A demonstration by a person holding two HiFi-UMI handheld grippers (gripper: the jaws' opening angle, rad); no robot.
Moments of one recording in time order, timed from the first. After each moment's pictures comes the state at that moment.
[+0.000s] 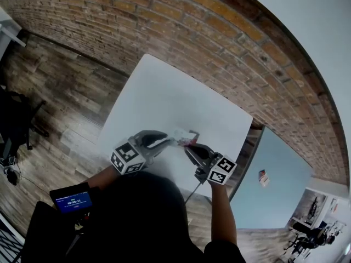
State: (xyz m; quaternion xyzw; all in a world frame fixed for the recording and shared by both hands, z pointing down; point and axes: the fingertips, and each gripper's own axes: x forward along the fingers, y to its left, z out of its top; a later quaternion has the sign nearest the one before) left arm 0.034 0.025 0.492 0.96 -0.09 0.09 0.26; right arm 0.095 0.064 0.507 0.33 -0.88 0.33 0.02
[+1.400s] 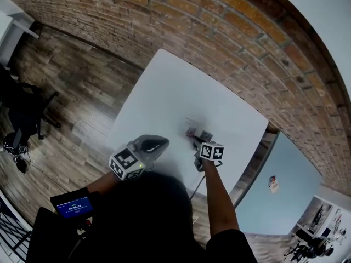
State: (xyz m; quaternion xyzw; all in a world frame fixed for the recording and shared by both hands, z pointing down) left arm -0.001 0.027 0.505 0.95 -0.13 0.12 0.26; right arm 0.133 0.048 0.752 0.45 -0.68 0.55 0.18
